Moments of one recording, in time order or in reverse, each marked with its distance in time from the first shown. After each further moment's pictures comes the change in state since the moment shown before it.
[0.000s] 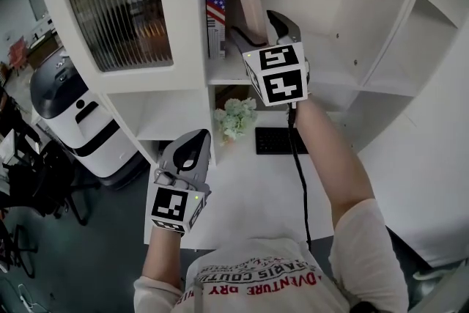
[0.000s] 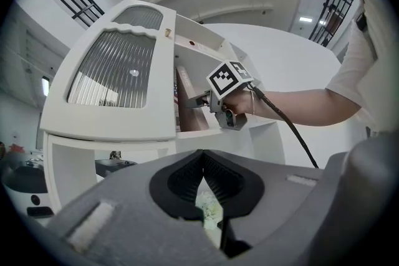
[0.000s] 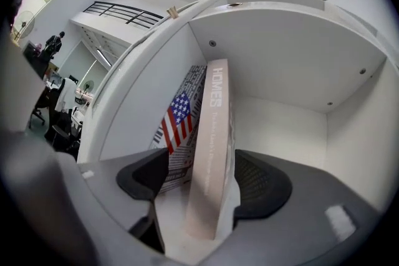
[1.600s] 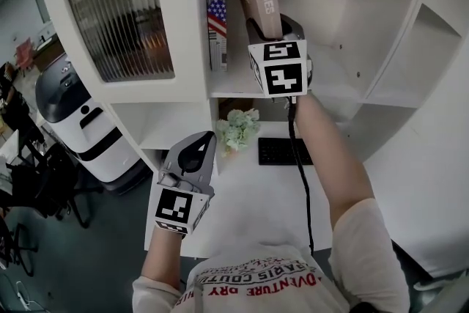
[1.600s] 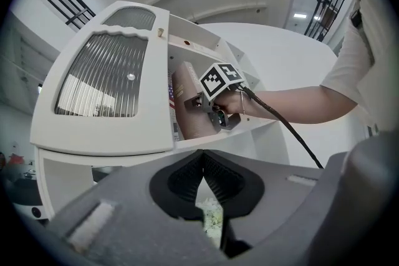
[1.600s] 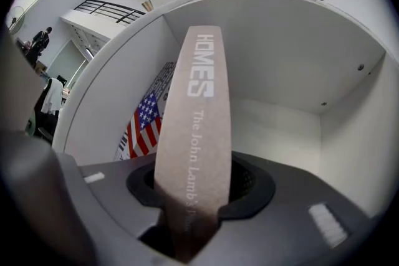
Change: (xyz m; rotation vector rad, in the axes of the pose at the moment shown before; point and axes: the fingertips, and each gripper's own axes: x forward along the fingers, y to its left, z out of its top) left arm 0.020 0.001 0.015 0.060 -0.022 0.003; right arm 0.022 -0.037 0.007 0.034 -0.010 -0.084
